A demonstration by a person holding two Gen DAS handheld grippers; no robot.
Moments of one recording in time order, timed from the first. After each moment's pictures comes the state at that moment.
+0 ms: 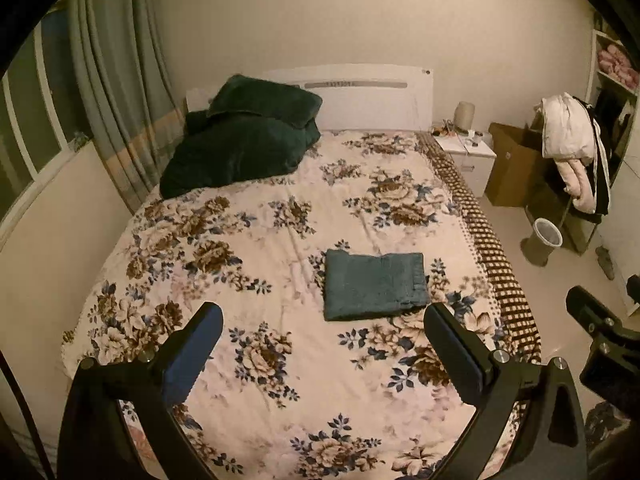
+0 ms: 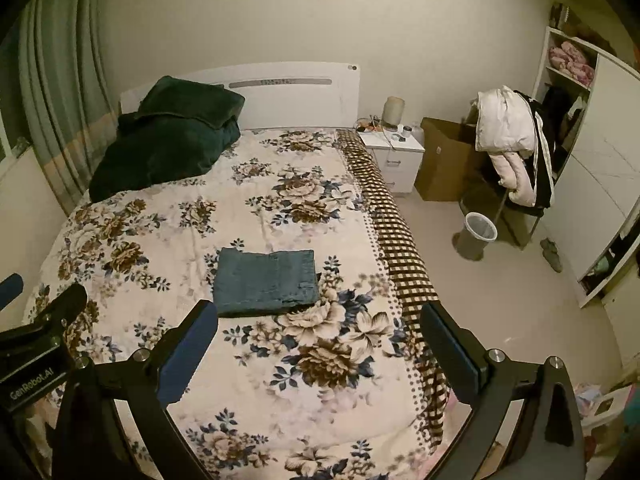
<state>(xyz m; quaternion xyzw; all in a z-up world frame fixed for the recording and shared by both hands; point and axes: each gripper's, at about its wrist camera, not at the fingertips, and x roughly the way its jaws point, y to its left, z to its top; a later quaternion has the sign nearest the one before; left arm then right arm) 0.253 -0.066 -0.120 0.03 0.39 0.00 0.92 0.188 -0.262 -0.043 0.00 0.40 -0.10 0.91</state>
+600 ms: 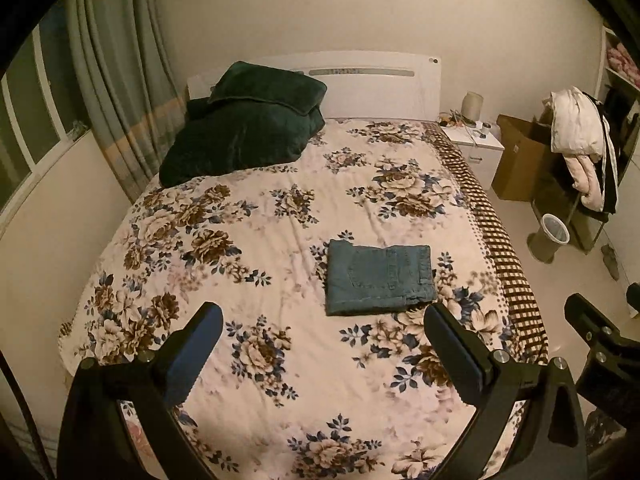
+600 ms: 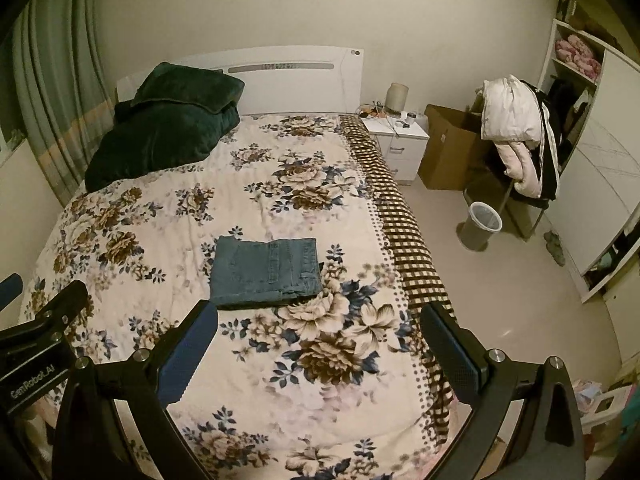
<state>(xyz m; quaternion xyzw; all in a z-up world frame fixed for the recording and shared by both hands) 0.274 -0.065 -0.134 0.03 0.41 0.01 0.91 0.218 -0.262 -0.082 0.01 0.42 -0.10 0.90</state>
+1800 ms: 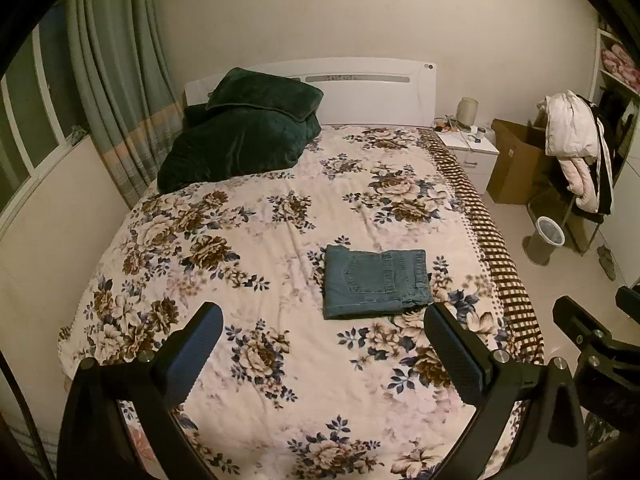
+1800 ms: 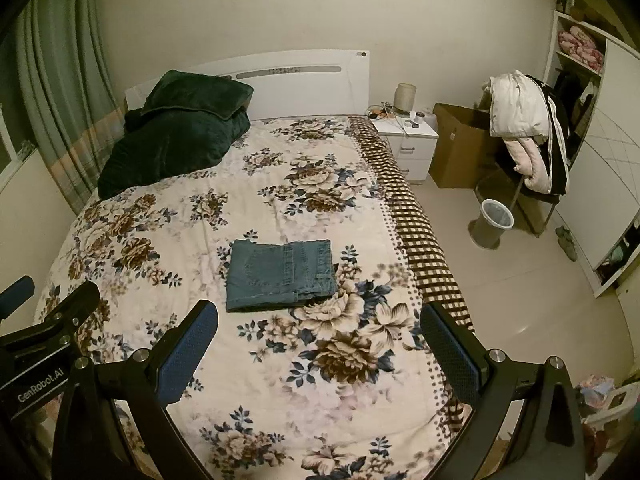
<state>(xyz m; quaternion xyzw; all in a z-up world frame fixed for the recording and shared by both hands) 0.269 -0.072 -0.126 0.03 0.40 0.00 0.92 0.204 -0.255 -0.074 0.03 0.42 -0.08 0.91</state>
